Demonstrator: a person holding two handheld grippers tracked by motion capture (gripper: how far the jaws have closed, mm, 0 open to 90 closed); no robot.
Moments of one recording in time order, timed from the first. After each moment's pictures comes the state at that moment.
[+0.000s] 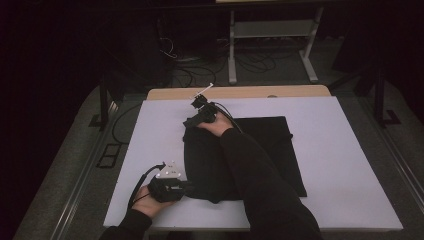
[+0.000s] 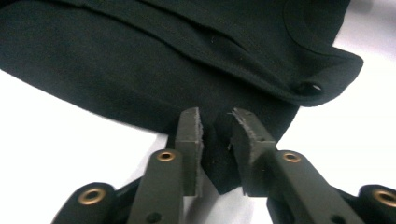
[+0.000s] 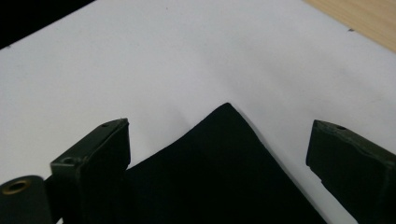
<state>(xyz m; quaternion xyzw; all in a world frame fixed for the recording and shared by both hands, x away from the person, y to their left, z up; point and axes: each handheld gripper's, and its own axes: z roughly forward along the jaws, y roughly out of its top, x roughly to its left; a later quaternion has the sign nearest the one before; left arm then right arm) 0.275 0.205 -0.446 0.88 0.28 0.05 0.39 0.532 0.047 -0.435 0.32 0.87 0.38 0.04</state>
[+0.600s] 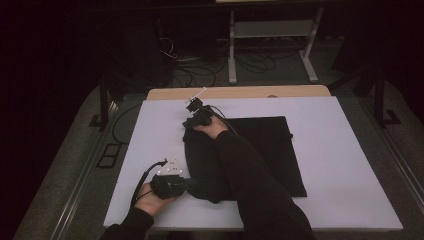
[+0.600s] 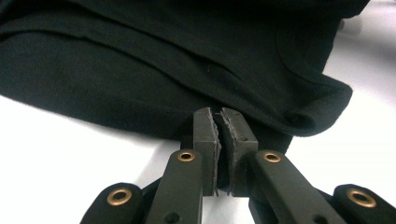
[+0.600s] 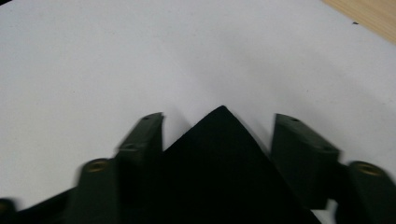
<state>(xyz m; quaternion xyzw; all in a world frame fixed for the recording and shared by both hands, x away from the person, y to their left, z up) 0.279 0.197 -0.440 0.87 0.27 0.06 0.42 0.532 0.063 -0.446 0.33 0.87 0.35 0.07</state>
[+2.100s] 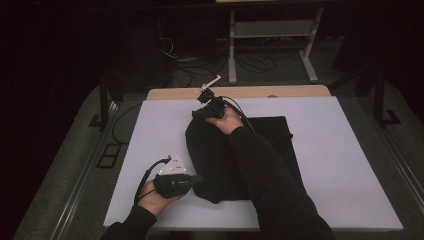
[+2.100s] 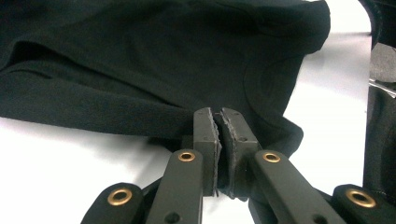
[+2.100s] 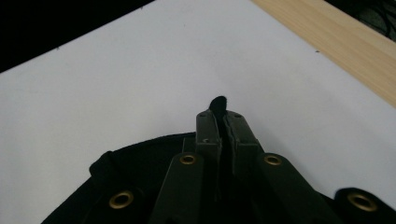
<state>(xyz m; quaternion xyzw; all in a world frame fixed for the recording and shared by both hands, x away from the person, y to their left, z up) 0.272 0.180 -0.411 0.87 0.23 0.07 0.43 0.505 0.017 -0.381 0.31 0.87 0.38 0.05</state>
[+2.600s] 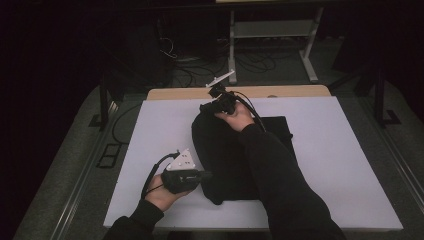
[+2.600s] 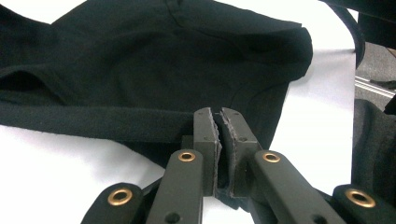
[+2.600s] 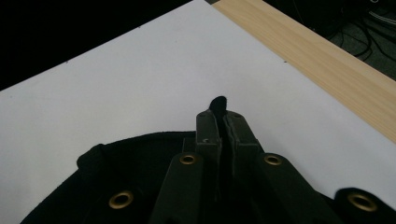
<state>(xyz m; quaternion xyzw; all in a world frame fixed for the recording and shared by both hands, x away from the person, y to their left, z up) 0.276 0.157 -0.391 0.87 0.20 0.07 0.44 0.499 -0.017 -0.359 0.31 0.86 0.41 0.07</state>
